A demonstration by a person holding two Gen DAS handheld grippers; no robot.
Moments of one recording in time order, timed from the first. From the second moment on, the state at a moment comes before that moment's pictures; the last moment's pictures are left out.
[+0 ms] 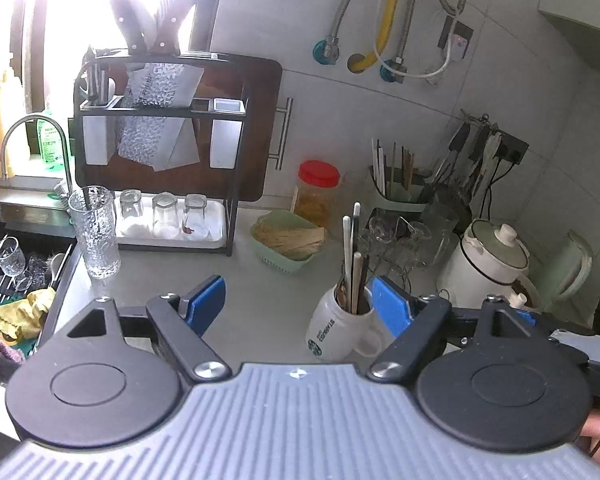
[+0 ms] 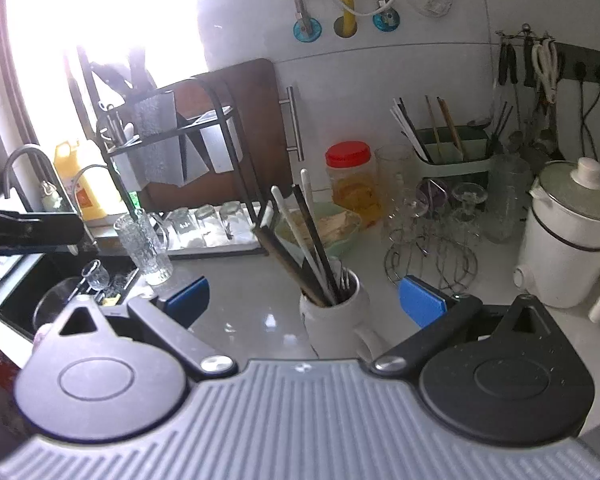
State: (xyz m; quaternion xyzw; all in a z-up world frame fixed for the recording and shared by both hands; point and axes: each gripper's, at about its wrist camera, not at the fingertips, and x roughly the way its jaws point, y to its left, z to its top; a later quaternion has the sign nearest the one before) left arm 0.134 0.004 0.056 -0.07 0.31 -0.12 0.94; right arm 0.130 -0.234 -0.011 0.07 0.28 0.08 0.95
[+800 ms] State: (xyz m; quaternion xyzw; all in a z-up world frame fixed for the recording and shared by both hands) left arm 0.053 -0.002 0.018 -0.04 0.33 -0.12 0.94; right arm 0.043 -0.233 -0.010 0.07 0.28 0.07 0.96
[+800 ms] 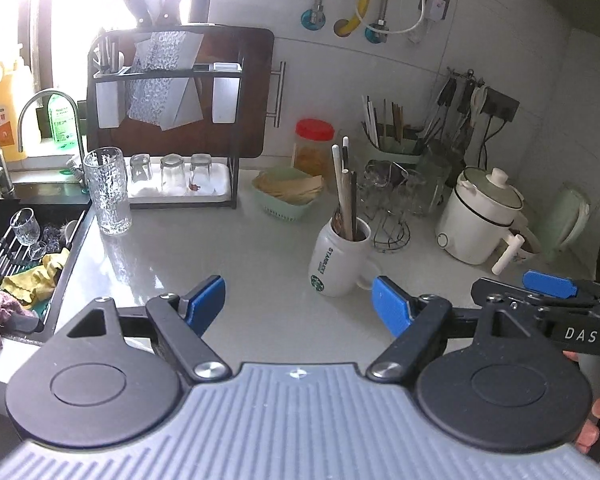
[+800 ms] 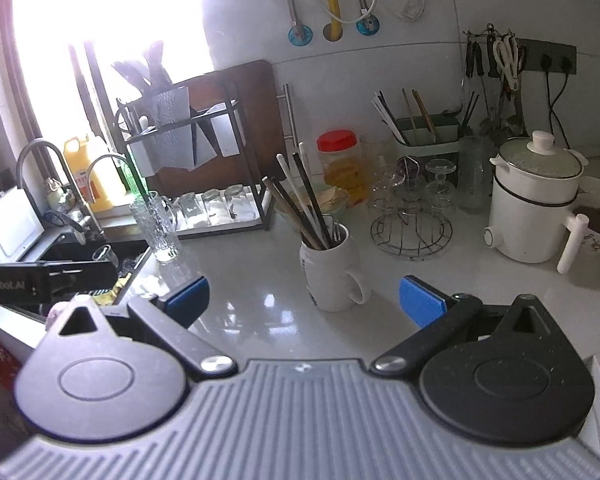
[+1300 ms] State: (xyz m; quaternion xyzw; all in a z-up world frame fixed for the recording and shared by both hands) left arm 0.051 0.001 0.026 -0.05 0.32 -0.11 0.94; right arm 0.038 -0.231 -0.005 0.06 0.27 0.06 0.96
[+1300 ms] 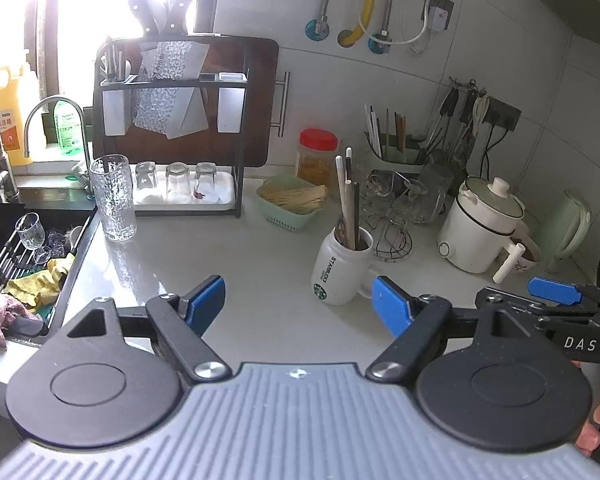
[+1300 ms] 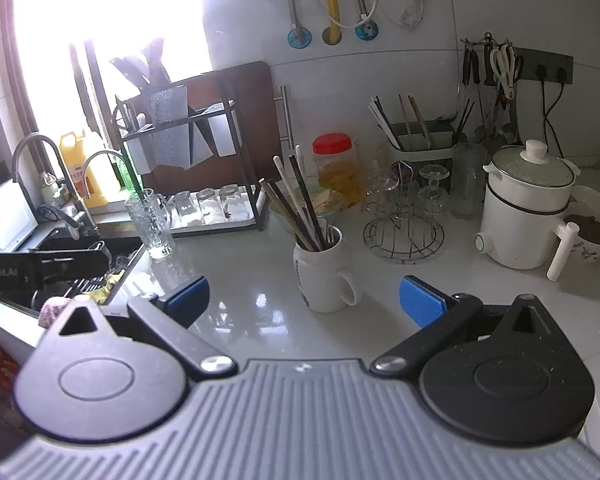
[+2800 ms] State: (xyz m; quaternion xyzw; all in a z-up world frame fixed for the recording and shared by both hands) left arm 0.096 0.014 0.001 -0.05 0.36 -0.06 0.93; right arm 0.073 -0.228 -0.025 0.06 0.29 0.04 0.95
